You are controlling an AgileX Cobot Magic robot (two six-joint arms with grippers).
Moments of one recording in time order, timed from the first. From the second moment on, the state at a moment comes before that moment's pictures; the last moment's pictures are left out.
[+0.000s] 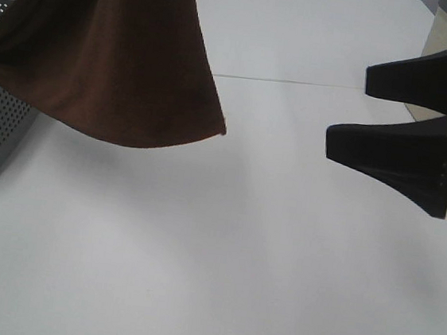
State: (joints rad) left arm -0.96 1.53 -1.97 0.52 1.13 0.59; right arm 0.09 1.07 -0.54 1.52 0.91 -1.84
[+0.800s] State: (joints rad) left arm -0.96 1.53 -1.97 0.44 1.12 0.59; right arm 0.37 1.50 -0.84 1.58 0.84 -1.90
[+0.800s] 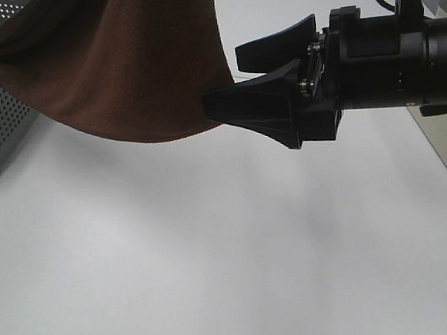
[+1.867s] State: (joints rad) left arm -0.96 1.53 -1.97 0.44 1.05 0.56; right arm 0.51 1.58 -0.92 1.52 0.84 -1.86
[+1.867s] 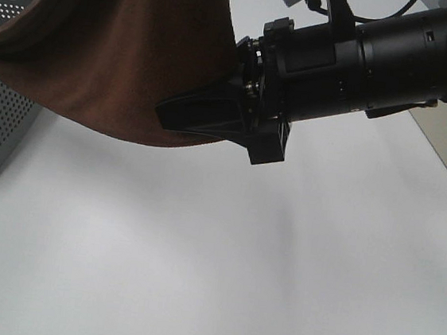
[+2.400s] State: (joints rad) left arm -0.96 1.53 -1.97 0.44 1.06 0.55; right arm 0.51 1.58 -0.92 1.53 0.83 -1.80
